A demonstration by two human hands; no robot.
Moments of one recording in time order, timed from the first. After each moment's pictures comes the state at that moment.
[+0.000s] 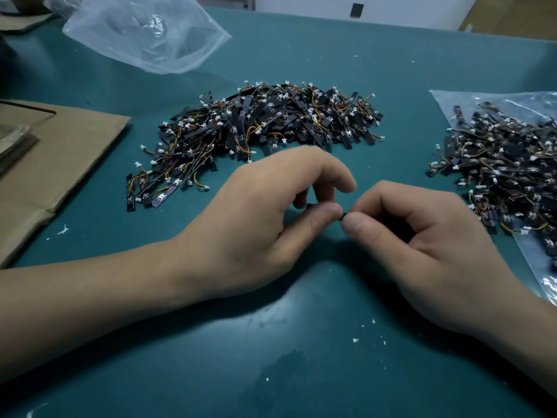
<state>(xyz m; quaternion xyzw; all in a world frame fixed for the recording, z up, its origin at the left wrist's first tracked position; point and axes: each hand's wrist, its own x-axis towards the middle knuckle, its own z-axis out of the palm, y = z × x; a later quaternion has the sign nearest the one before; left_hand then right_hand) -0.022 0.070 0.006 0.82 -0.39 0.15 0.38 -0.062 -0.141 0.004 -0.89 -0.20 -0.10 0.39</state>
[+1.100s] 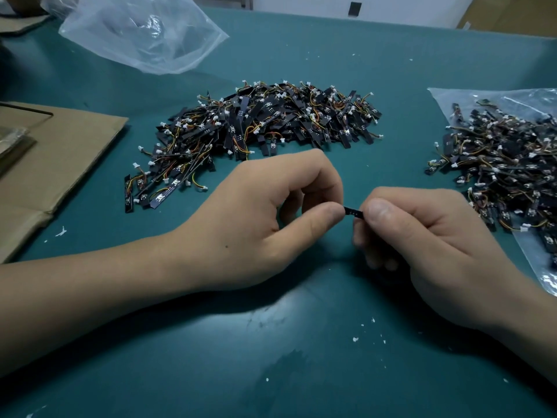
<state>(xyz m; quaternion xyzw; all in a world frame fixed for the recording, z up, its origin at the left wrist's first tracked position) -0.022 0.072 0.010 0.81 -0.39 0.06 0.44 -0.062 -0.145 0.006 -0.84 -0.20 -0.01 0.51</state>
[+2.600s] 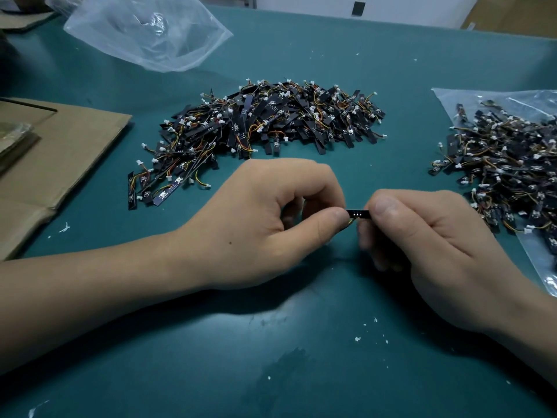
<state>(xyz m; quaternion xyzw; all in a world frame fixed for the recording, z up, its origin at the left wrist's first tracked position) -0.022 0.072 0.010 0.82 -0.38 0.05 0.43 -0.061 -0.143 0.005 -0.87 -0.21 -0.05 0.45</state>
